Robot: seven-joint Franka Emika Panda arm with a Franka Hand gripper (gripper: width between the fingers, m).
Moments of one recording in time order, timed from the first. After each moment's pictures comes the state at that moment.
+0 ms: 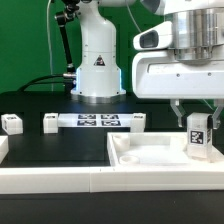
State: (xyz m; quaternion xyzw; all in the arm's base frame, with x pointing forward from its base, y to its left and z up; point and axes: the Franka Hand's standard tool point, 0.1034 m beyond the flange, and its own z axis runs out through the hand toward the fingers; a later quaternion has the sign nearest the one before) arm 0.632 0.111 0.083 -0.93 0.35 -0.01 0.06
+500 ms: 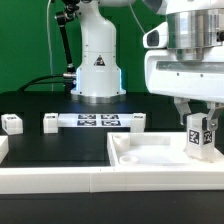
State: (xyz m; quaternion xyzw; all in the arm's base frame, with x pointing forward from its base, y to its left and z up) arm 0.630 0.110 0.082 -0.85 0.52 0.00 0.05
